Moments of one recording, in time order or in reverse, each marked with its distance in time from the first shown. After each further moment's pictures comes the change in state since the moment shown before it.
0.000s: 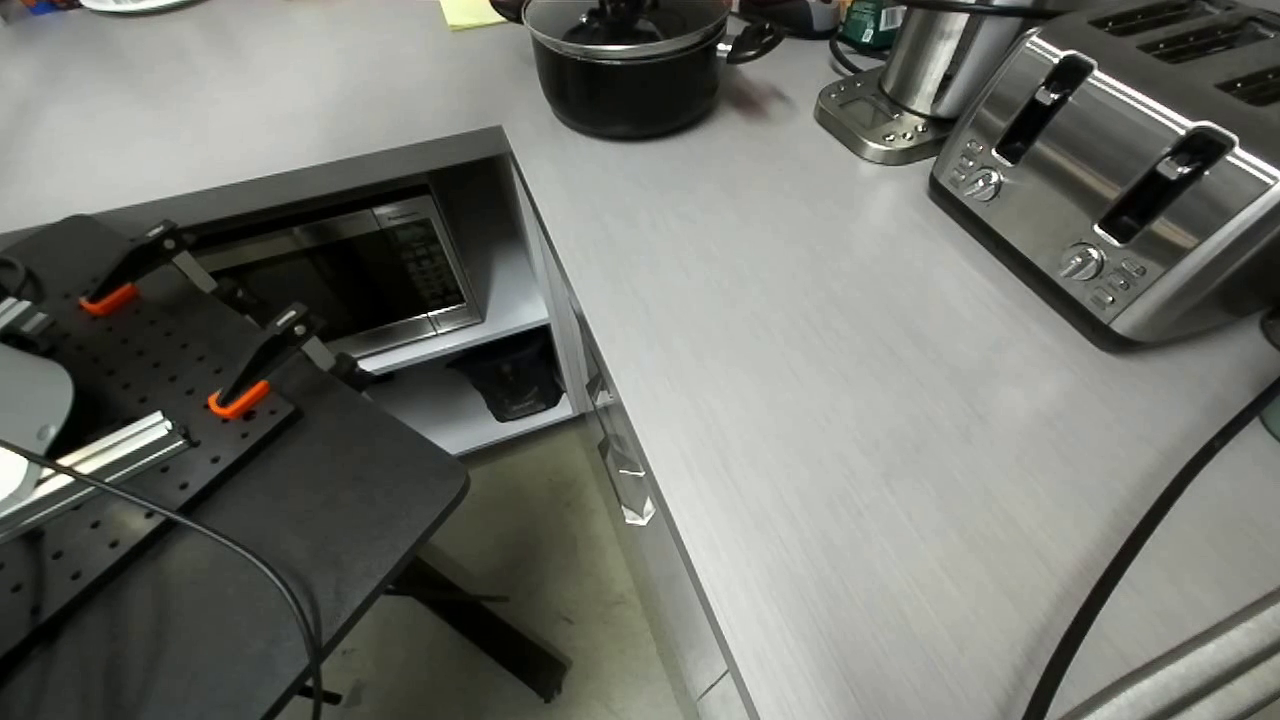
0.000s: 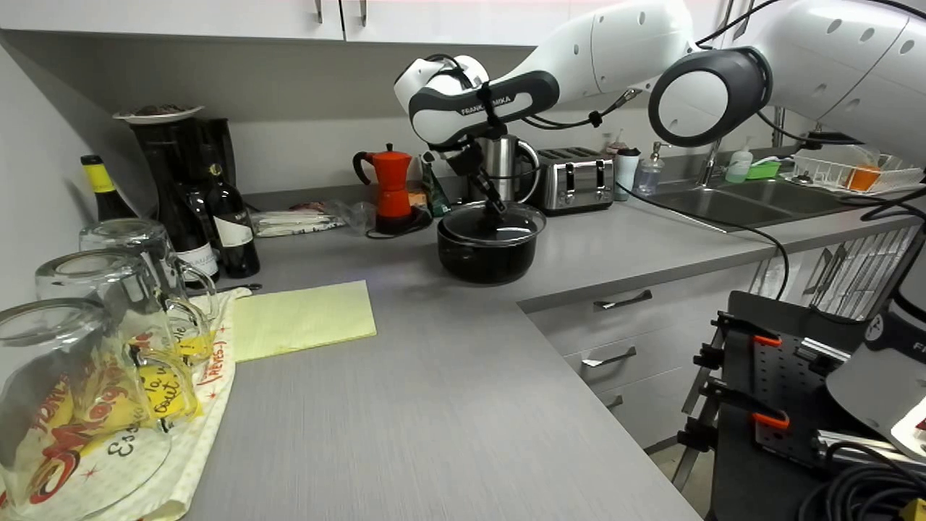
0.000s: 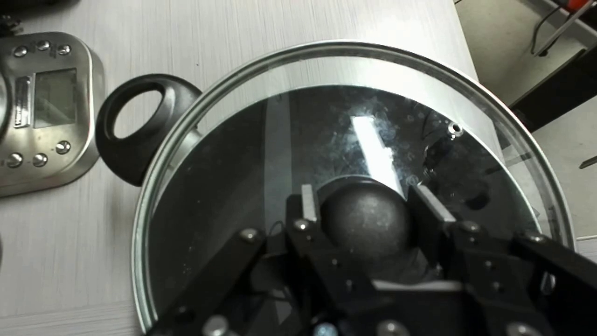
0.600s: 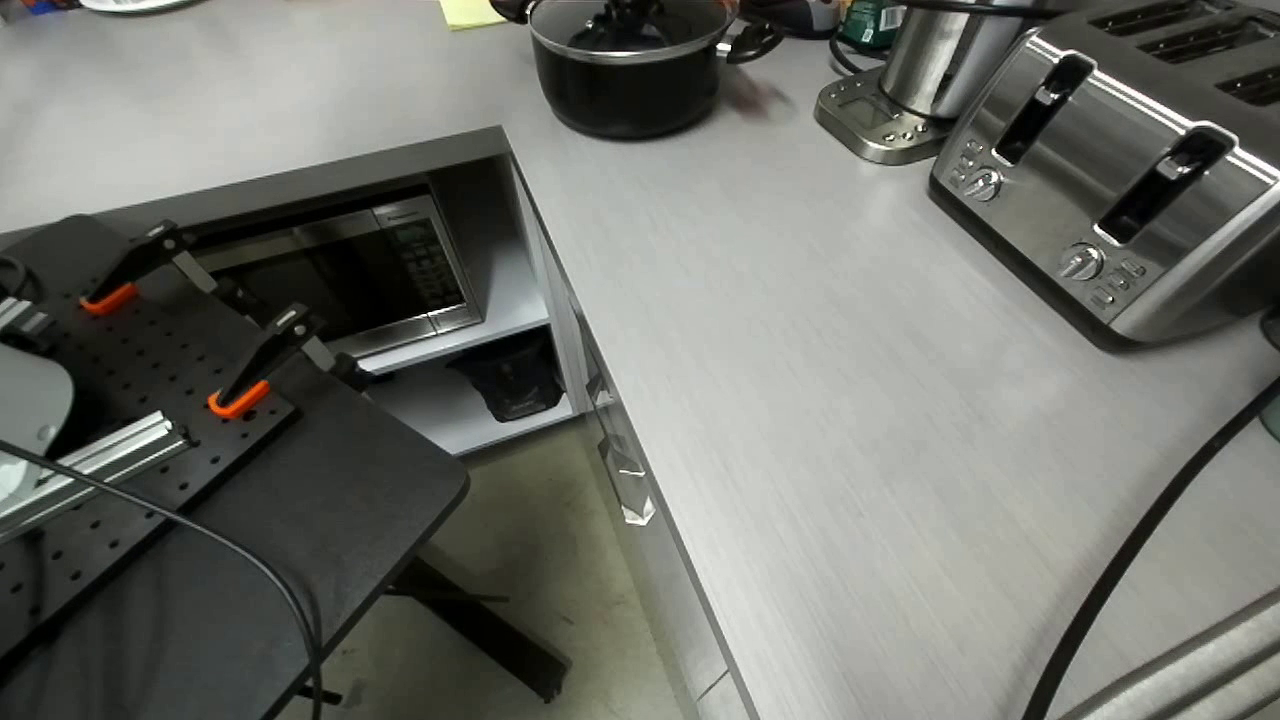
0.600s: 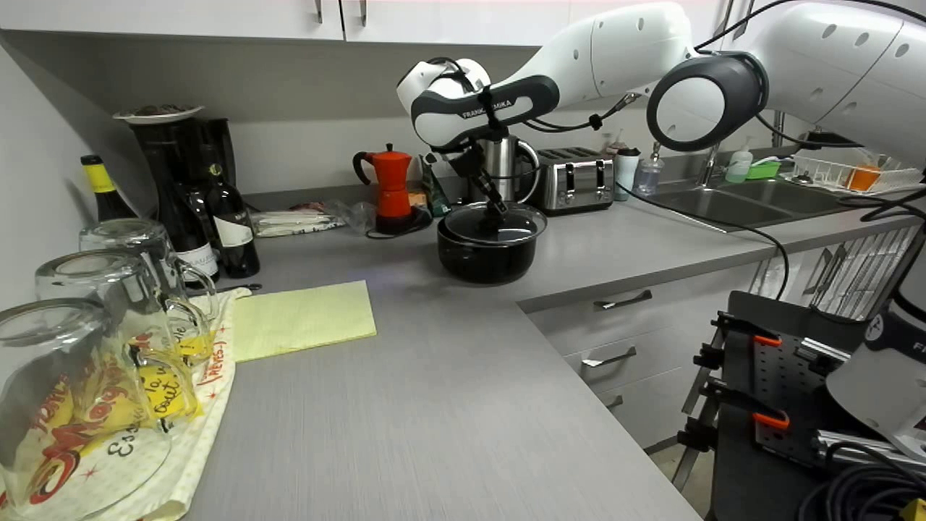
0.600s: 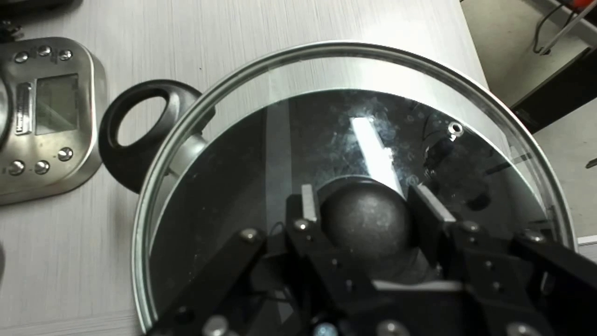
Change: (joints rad) arm -0.008 0.016 -0.004 0.020 0.000 0.001 0.000
